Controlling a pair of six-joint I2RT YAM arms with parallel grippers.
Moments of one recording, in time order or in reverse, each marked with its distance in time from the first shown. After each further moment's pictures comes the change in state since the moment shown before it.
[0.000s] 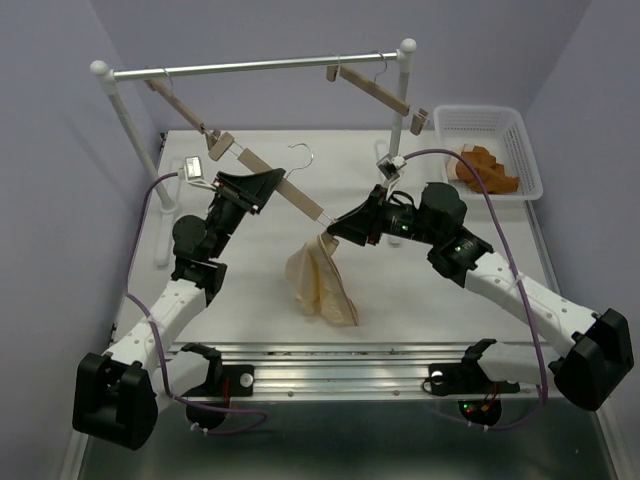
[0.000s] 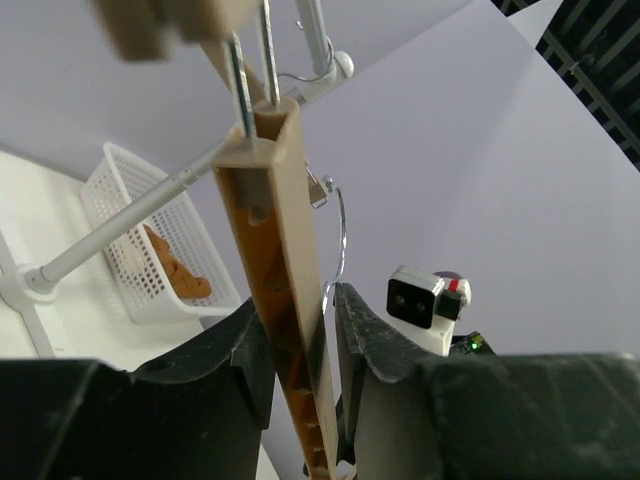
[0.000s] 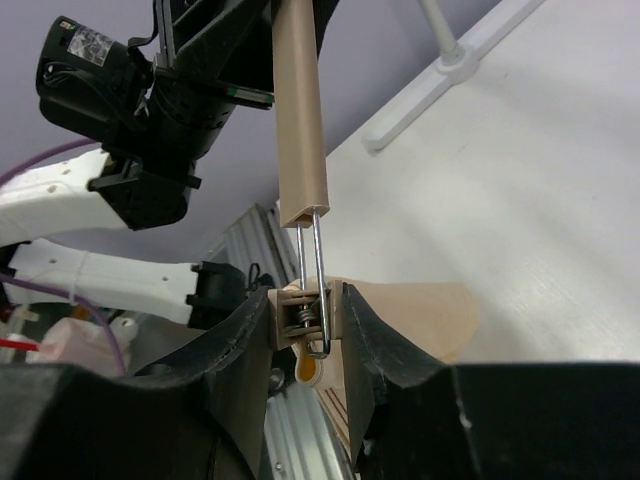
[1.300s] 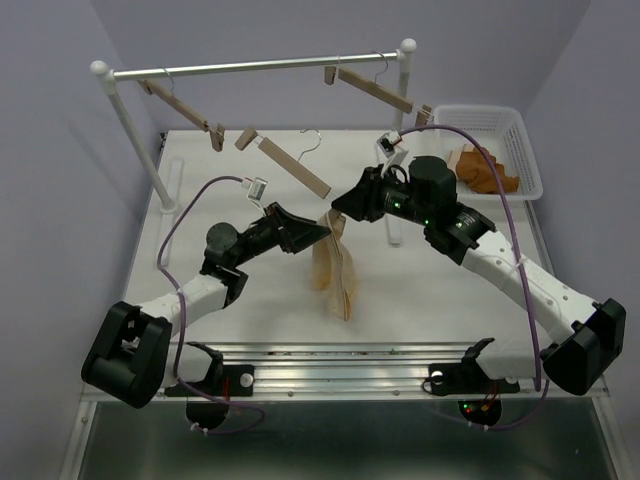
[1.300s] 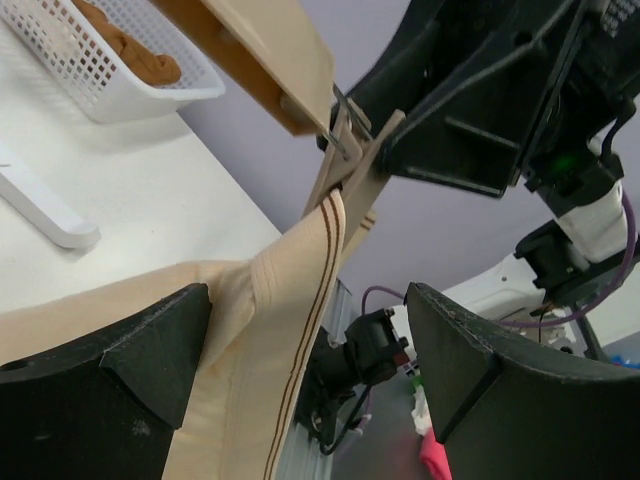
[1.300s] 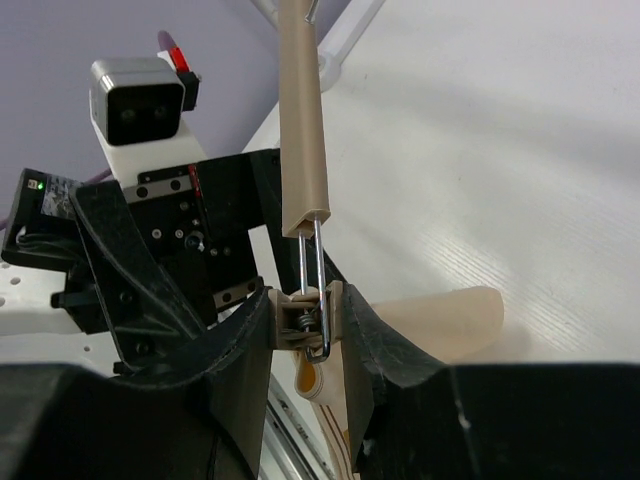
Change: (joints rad) left arm -0.126 0.234 -0.121 0.215 0.414 0.160; right arm -0.001 0.095 0.277 -0.402 0.244 -0.120
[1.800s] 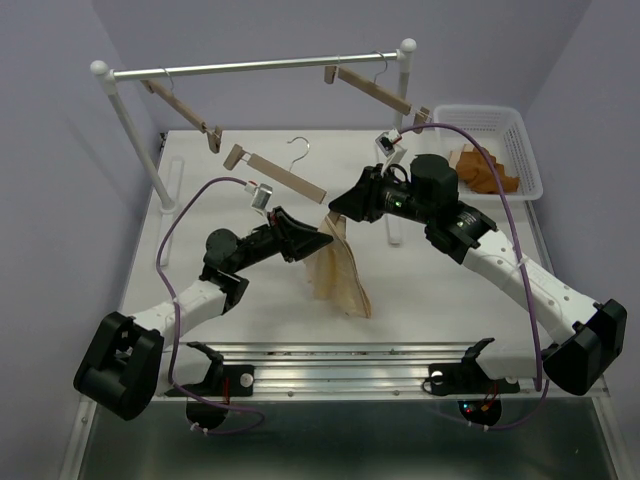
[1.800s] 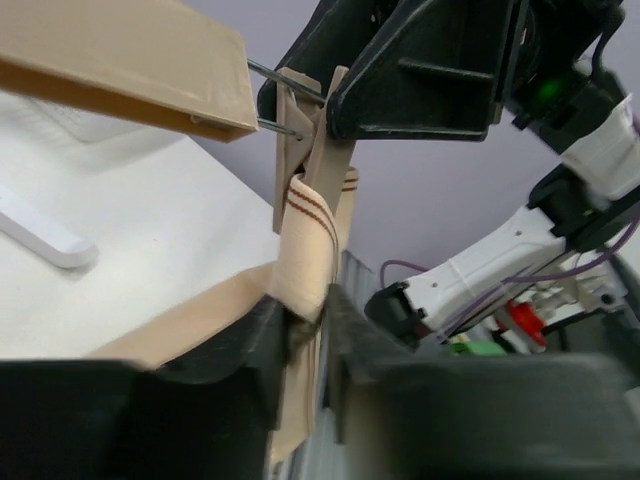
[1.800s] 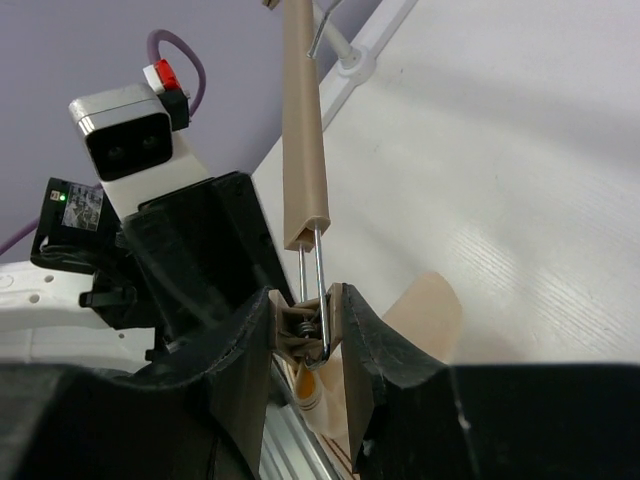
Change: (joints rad) left arm -0.059 -0.068 -0.021 -0.004 0.024 0.152; right arm 0.000 0.001 0.019 0.005 -0.066 0.035
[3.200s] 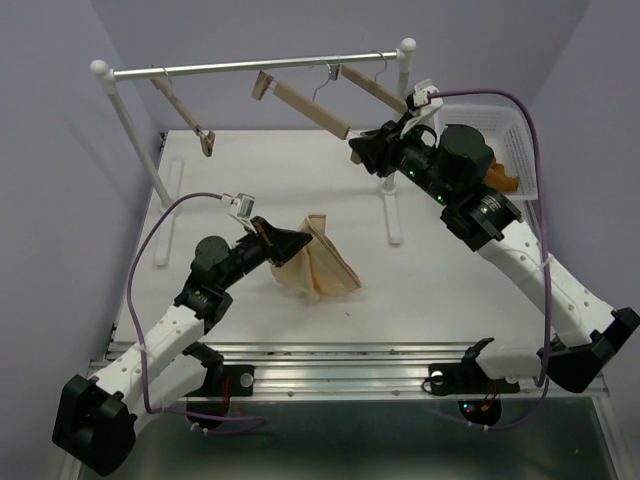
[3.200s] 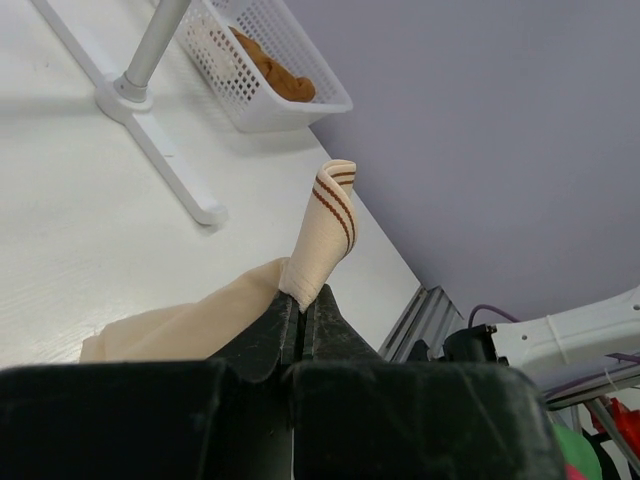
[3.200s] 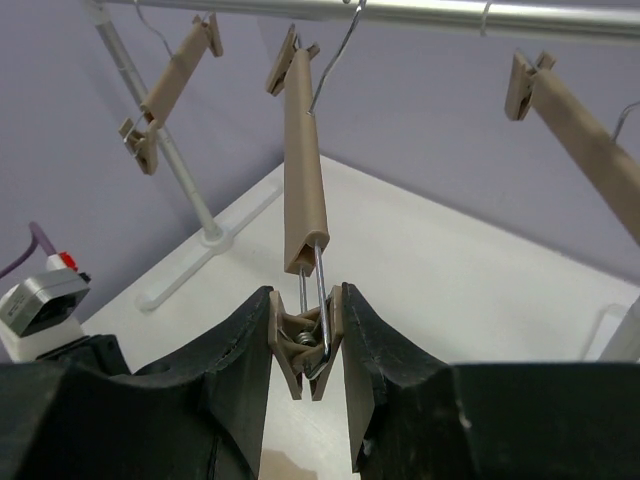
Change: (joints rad) left arm -0.006 -0.335 -0.013 -0.577 -0.310 0.169; right arm 0.000 0.001 0.251 0.010 0.345 -0.380
